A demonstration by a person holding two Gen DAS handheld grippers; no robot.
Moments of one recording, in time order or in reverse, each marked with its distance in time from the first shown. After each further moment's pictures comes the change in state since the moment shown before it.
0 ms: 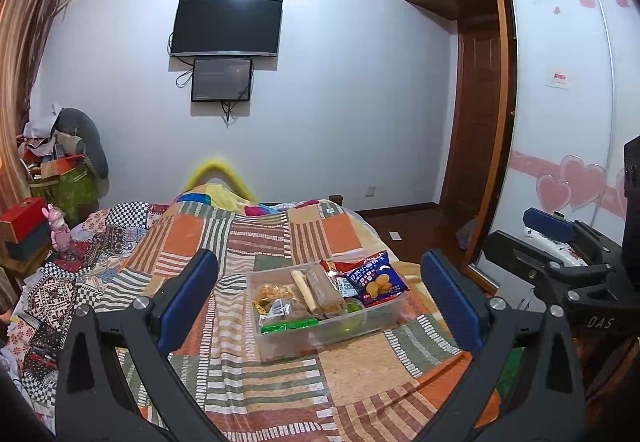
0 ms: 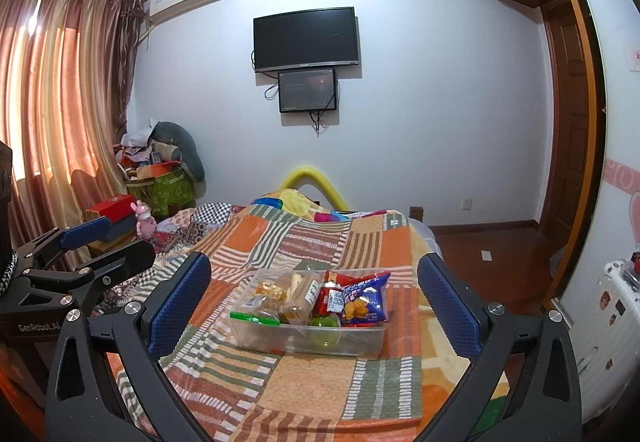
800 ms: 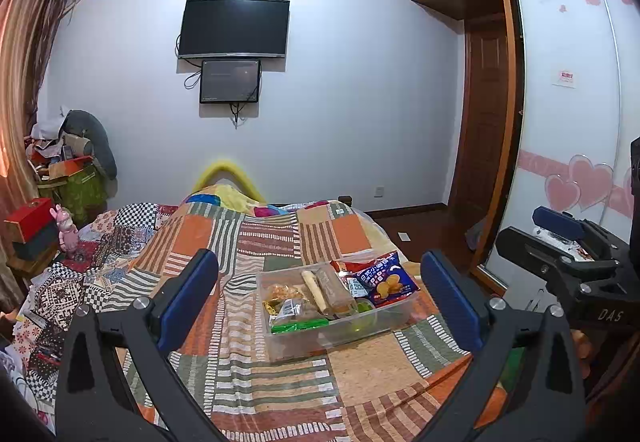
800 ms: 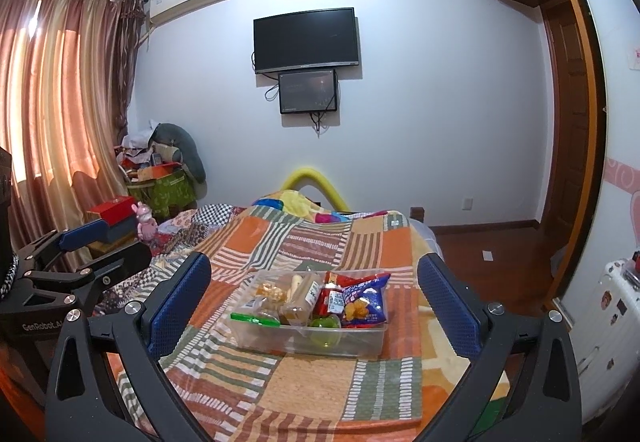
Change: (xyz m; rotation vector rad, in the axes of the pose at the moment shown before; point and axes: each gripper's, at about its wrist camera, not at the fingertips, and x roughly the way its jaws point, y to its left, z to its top) left arm 0.002 0.002 -0.003 0.001 -0.005 0.038; right arm 0.001 -0.001 -0.002 0.007 -0.003 0.004
